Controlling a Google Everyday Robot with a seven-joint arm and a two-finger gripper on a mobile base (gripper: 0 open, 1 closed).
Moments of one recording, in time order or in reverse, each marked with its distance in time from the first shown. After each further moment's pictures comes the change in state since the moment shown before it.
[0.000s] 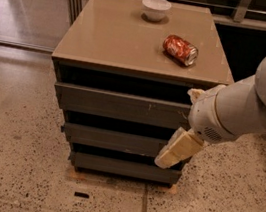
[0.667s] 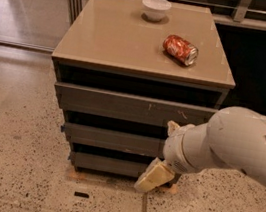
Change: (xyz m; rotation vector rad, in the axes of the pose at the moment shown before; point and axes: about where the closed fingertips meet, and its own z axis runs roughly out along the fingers) arm 0.032 0.044 0.090 -0.036 0.000 0.044
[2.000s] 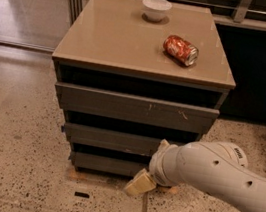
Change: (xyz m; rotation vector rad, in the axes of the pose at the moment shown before) arm 0.034 0.007 0.094 0.046 0.020 0.163
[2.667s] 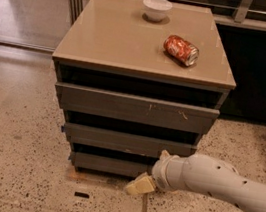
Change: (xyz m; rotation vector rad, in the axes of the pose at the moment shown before) arm 0.031 -0.011 0.062 -0.055 -0.103 0.165
